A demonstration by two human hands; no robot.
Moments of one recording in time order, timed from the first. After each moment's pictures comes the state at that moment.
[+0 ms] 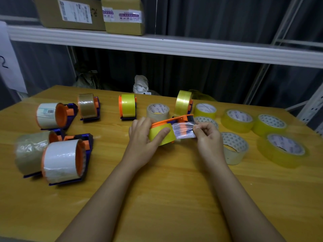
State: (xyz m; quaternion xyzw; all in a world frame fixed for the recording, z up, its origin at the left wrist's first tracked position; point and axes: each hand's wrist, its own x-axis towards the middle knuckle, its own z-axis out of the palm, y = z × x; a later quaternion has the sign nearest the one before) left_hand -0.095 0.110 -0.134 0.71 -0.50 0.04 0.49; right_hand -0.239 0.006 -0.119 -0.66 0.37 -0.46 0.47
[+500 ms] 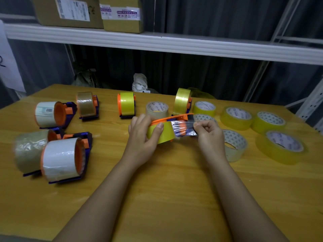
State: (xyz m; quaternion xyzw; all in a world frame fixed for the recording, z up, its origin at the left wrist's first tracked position) left_hand -0.099 0.111 -0.131 0.67 -0.52 0.07 0.53; right_hand -0.241 0.003 -0.116 -0.64 0.39 -0.47 0.47
